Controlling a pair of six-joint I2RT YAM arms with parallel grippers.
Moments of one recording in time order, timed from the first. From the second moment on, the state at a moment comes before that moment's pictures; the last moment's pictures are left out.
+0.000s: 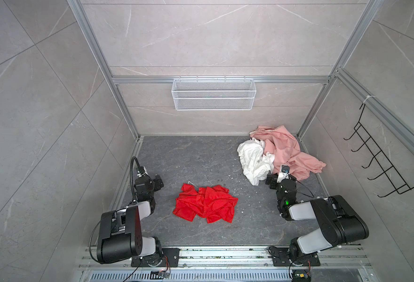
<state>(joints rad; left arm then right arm) 0.17 1.39 0.38 0.53 -0.03 -0.17 0.16 1.54 0.28 1.01 0.36 0.01</state>
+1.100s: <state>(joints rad) 0.10 1.50 0.34 0.72 -0.02 -0.09 0.10 1.54 0.32 0.87 0.28 0.05</state>
